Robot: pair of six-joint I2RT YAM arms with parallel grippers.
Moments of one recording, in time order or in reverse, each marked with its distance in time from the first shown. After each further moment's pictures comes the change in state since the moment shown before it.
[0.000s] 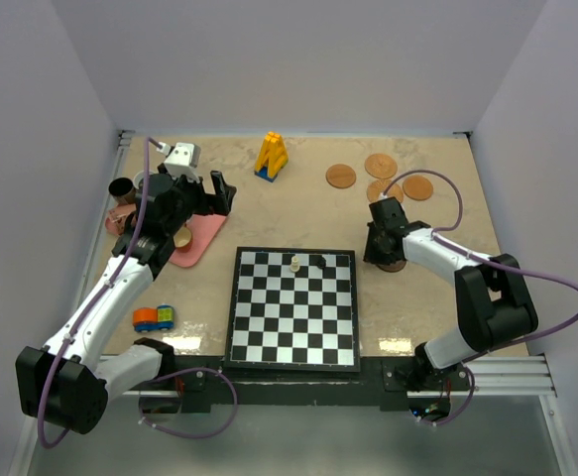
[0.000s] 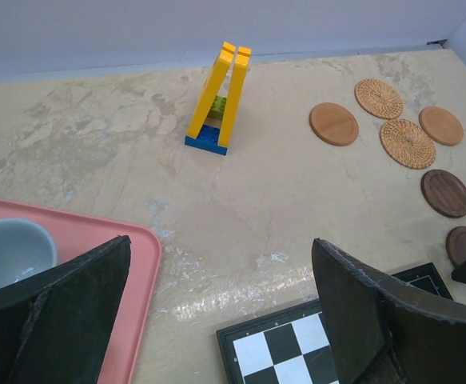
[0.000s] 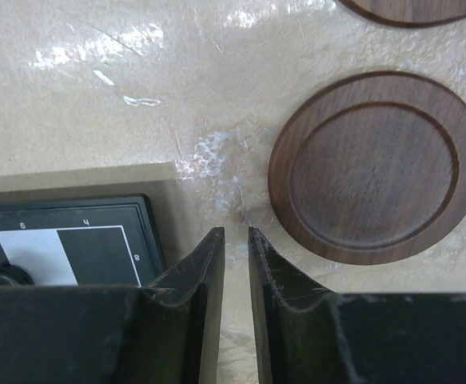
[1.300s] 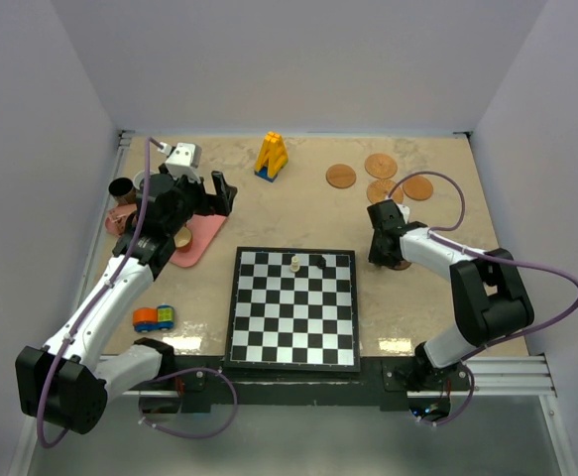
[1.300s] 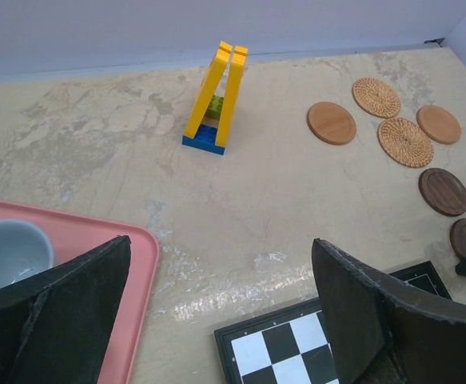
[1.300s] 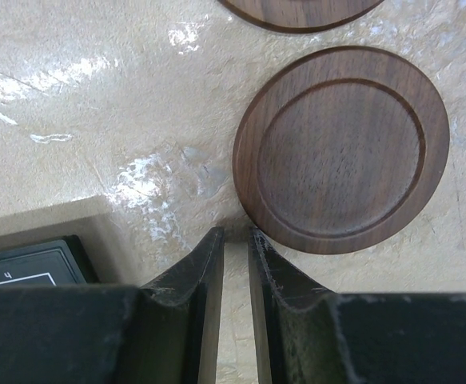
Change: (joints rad) left arm -0.007 0.000 0.000 0.000 -0.001 0.000; right arm 0.002 0.038 -0.009 -0.014 0.165 0.039
